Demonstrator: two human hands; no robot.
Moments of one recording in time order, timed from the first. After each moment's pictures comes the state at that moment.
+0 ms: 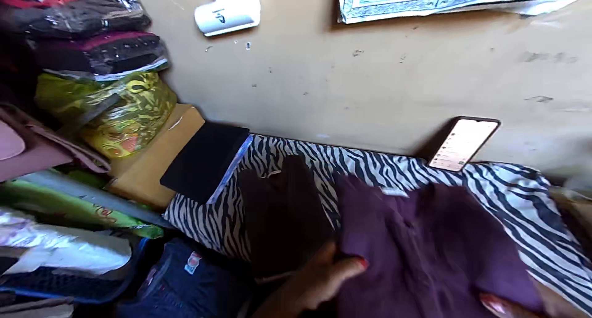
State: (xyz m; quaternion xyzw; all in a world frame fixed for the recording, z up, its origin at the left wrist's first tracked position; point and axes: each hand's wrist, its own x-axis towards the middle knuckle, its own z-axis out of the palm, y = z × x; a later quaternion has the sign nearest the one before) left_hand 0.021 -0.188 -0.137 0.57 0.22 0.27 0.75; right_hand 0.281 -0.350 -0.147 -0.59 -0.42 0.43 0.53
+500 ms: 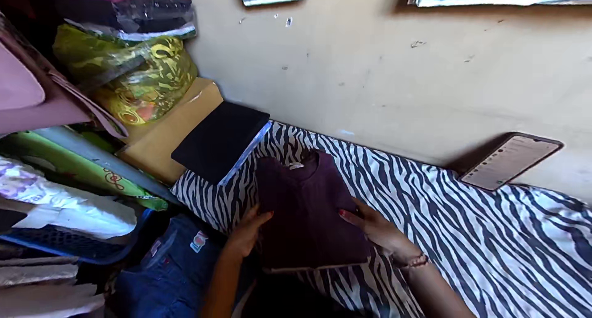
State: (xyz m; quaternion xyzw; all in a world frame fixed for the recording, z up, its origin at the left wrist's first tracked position) left_hand -0.100 -0.088 -0.211 0.41 0.51 0.31 0.69; right_hand 0.195 -0.146 -0.209 -0.59 -0.42 0.56 0.40
